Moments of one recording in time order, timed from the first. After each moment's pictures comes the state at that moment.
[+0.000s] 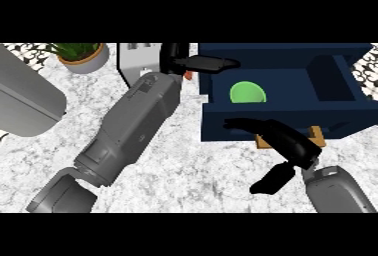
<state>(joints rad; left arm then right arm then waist) -1.21 0.00 -0.24 -0.41 0.66 0.26 -0.54 -0.28 -0.34 0.31 -1.59 0.31 0.45 0.05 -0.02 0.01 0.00</state>
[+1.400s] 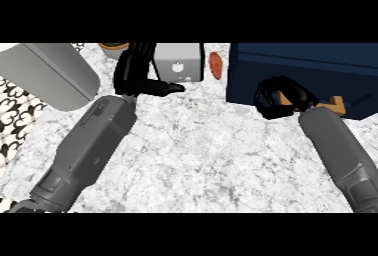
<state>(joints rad) -0.87 0.18 -0.25 -0.71 0.68 0.05 -0.51 -0.78 -0.32 0.08 -0.54 0.41 0.23 -0.43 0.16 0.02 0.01</state>
